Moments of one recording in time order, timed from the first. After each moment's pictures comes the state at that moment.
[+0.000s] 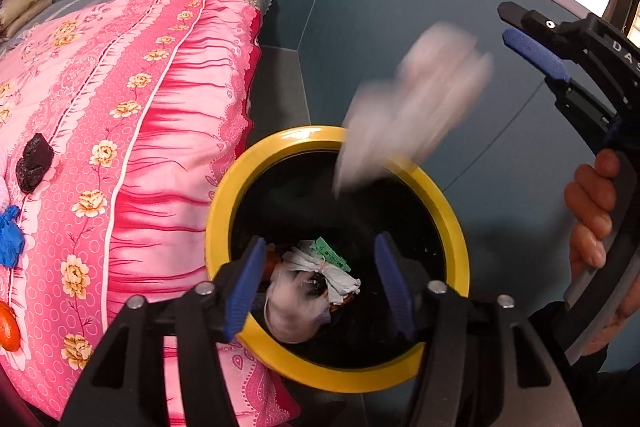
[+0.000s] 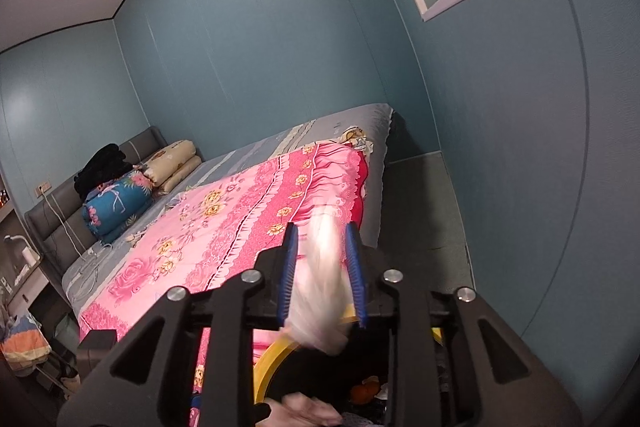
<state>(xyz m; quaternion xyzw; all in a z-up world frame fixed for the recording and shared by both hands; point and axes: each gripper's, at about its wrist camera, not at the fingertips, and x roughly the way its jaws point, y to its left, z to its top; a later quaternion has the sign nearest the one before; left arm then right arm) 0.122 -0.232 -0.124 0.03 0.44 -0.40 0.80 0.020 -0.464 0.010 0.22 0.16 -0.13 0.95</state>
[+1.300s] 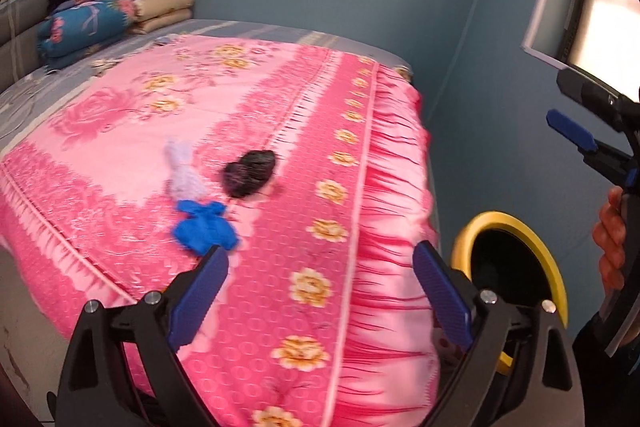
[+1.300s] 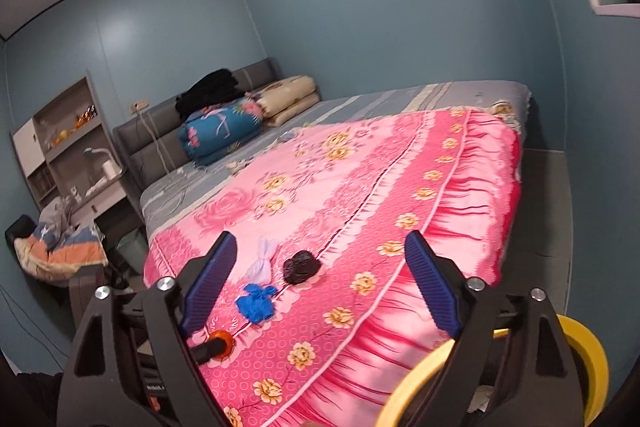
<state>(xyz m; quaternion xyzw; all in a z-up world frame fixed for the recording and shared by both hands) 0.167 -0.018 -0.095 -0.04 0.37 -0.19 0.91 0.144 -0.307 0.013 0.14 0.23 0.12 0.96</state>
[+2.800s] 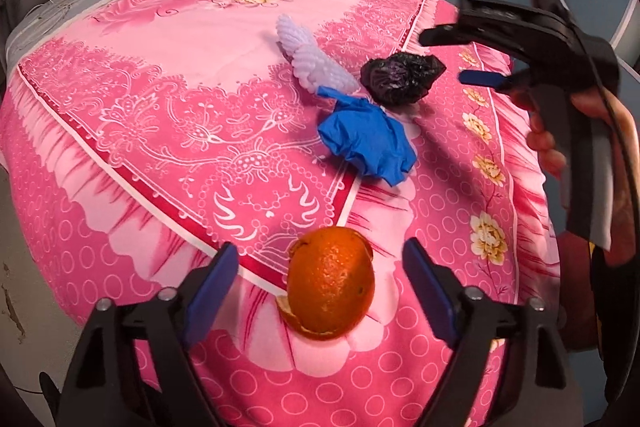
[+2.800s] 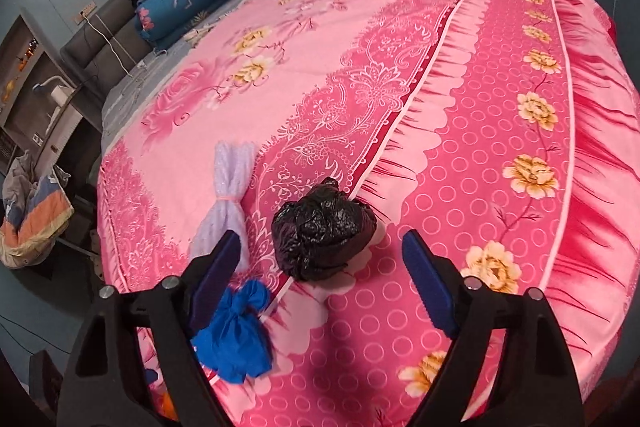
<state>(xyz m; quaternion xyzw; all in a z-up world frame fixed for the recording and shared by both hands) 0.235 0.091 -0.232 -0.07 0.48 -0.12 0.87 0.414 -0.151 -0.178 0.13 0.48 0.12 0.86</state>
